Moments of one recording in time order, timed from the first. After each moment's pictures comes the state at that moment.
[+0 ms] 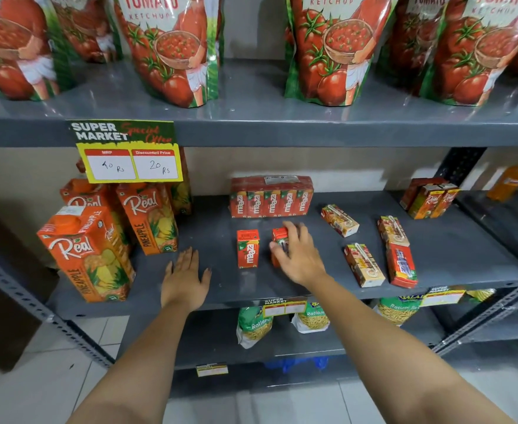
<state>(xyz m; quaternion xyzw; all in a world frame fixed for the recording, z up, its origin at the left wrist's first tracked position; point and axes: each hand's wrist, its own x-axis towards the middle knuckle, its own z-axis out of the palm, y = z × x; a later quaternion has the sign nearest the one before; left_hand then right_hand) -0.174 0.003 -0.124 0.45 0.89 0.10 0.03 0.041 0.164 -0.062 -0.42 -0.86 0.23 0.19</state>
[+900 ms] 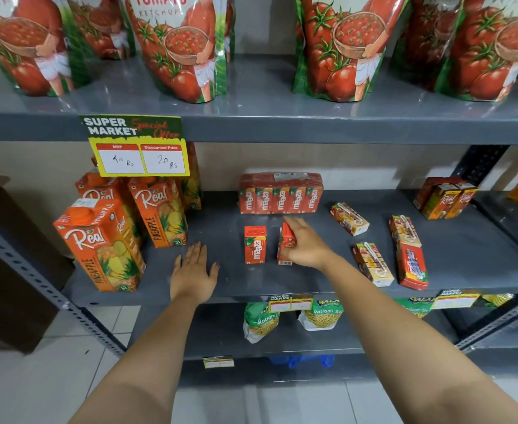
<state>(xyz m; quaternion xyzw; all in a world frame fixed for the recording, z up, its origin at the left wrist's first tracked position) -0.171 0.004 -0.125 0.43 0.89 0.11 0.03 0.036 0.183 -0.033 -0.36 -0.88 0.31 0.08</state>
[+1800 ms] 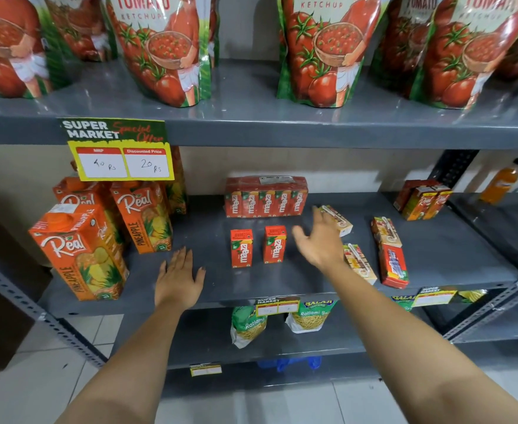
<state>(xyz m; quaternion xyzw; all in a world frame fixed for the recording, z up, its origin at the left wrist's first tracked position) -0.173 0.004 -0.127 0.44 0.89 0.11 0.03 0.070 0.195 -0.025 -0.52 -0.80 0.20 0.24</state>
